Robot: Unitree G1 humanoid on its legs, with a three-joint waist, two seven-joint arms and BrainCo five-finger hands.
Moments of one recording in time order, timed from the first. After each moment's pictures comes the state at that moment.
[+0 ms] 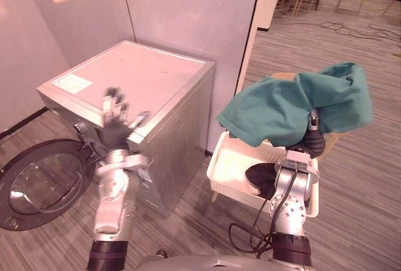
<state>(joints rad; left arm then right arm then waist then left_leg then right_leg) -0.01 0.03 -0.16 -0.25 -0.27 -0.14 0.19 0.00 0.07 -0.15 -0.26 1.01 -0.29 -0.15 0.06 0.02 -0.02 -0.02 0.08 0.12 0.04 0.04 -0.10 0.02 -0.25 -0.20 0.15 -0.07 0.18</state>
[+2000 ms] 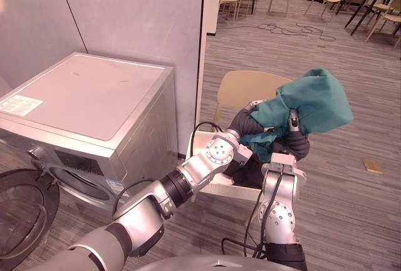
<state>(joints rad) -0.72 -0.13 -0.78 0.49 -0.39 -0.04 0.26 0.04 0.06 0.03 -0.33 0.97 -0.35 -0.27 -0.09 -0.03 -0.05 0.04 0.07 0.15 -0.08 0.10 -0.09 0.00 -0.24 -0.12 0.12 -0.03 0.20</state>
